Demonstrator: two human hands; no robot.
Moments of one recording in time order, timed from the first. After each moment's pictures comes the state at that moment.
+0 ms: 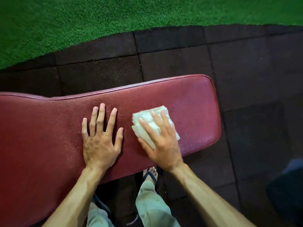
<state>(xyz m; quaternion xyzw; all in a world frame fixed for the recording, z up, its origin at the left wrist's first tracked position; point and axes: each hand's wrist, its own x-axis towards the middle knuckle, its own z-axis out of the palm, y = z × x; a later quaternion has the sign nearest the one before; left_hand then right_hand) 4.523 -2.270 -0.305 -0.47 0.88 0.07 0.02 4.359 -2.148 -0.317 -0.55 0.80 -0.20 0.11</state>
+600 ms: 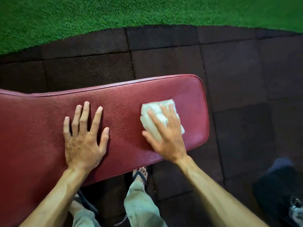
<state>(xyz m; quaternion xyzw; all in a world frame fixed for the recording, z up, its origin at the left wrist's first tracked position) 4.521 -2.268 -0.305 -0.48 0.88 0.06 0.02 4.300 -2.139 -0.319 -0.55 0.81 -0.20 0.11</state>
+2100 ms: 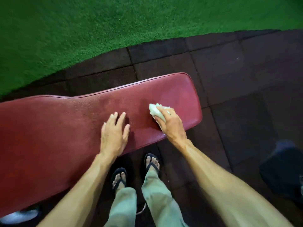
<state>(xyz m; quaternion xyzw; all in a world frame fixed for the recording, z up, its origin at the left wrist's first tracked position) 4.532 -2.240 -0.242 -0.46 0.85 0.25 0.05 4.337 -2.122 -0.251 -0.40 0.85 -0.25 0.25</state>
